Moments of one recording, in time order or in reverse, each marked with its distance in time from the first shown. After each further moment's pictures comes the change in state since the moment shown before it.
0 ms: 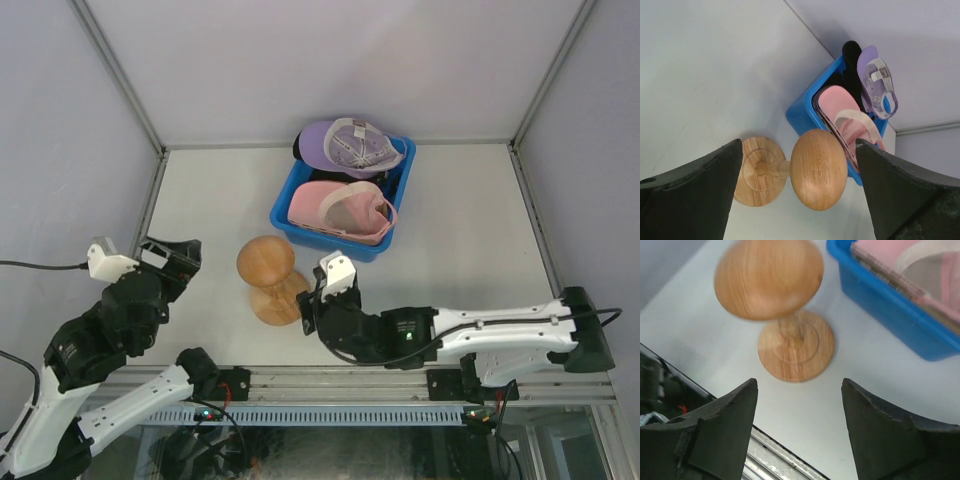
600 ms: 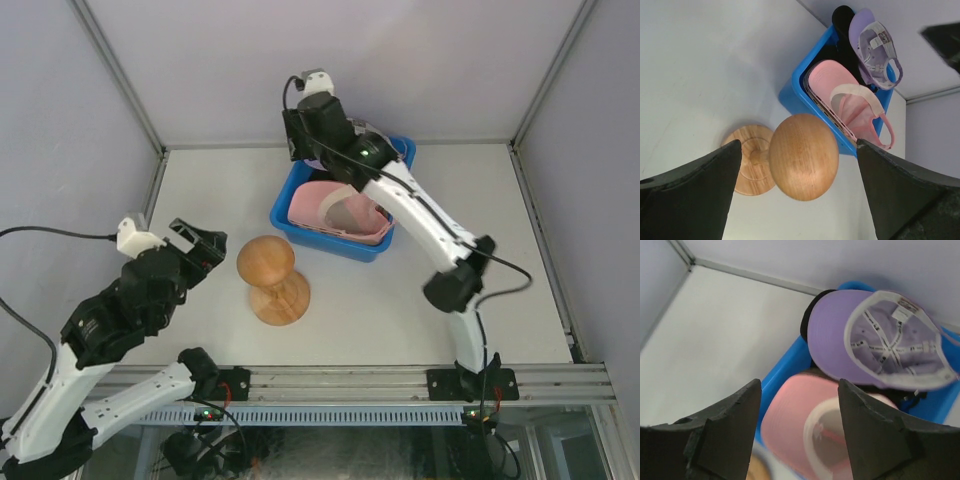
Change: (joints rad) left arm 0.006 0.114 0.039 0.064 0.135 0.113; right arm -0.716 0.652 1.283 -0.443 -0.410 -0.319
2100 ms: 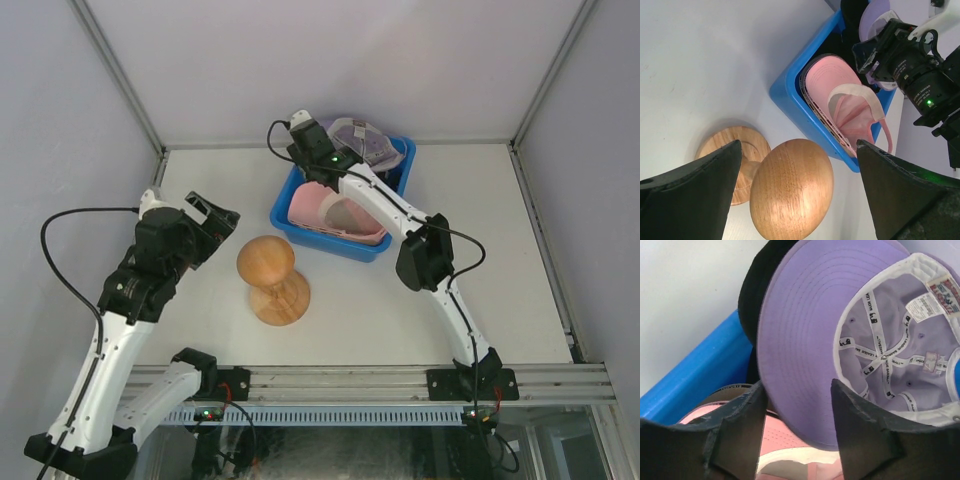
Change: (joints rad) left arm 0.496 0.188 -0.063 0.258 0.539 0.135; right arm -0.138 0.451 0.126 0.071 -0.050 -0.319
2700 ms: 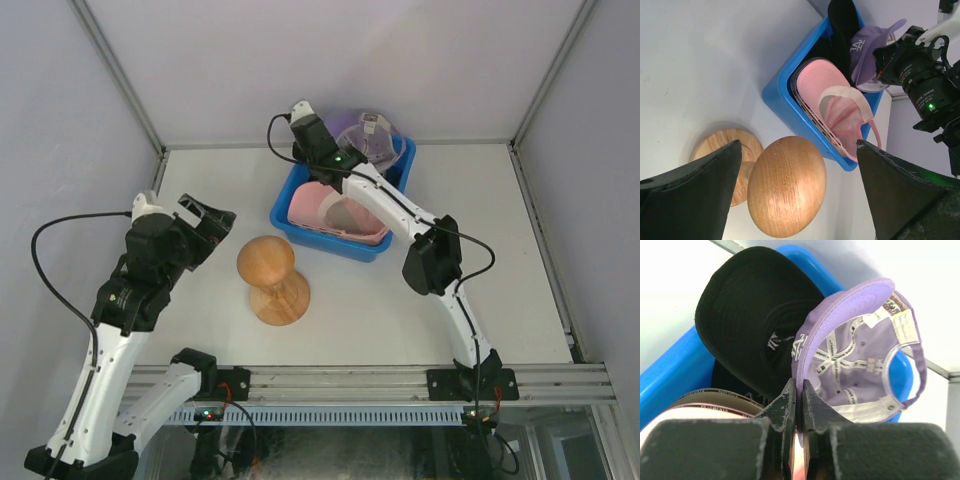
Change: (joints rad) left arm 0.020 -0.040 -0.011 0.014 0.024 -0.001; right arm 0.021 -0.066 -0.059 0.071 0.145 -0.100
